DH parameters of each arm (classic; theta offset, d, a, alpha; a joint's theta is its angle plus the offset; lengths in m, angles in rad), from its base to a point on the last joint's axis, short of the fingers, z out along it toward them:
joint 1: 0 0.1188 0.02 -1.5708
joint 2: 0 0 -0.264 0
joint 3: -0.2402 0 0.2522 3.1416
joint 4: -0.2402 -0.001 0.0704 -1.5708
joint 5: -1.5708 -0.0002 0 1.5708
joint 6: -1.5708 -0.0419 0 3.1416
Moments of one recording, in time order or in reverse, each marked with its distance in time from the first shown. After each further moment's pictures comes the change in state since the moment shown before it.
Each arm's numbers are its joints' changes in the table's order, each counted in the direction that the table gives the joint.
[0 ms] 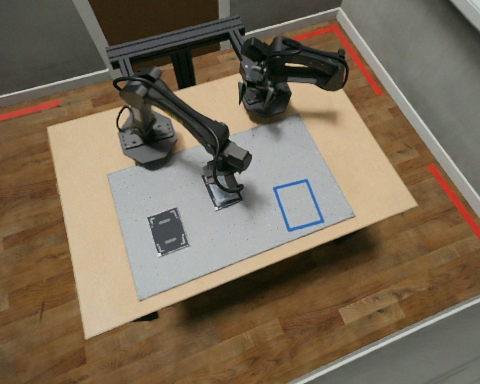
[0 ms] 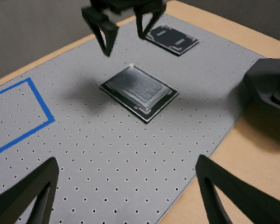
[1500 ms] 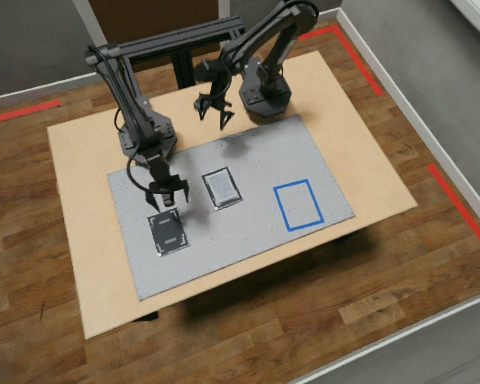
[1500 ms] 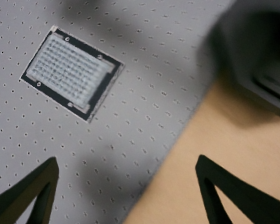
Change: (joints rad) left arm 0.646 1.132 -0.474 0.698 -0.734 -0.632; right arm -0.605 -0.593 0.640 0.646 0.009 0.568
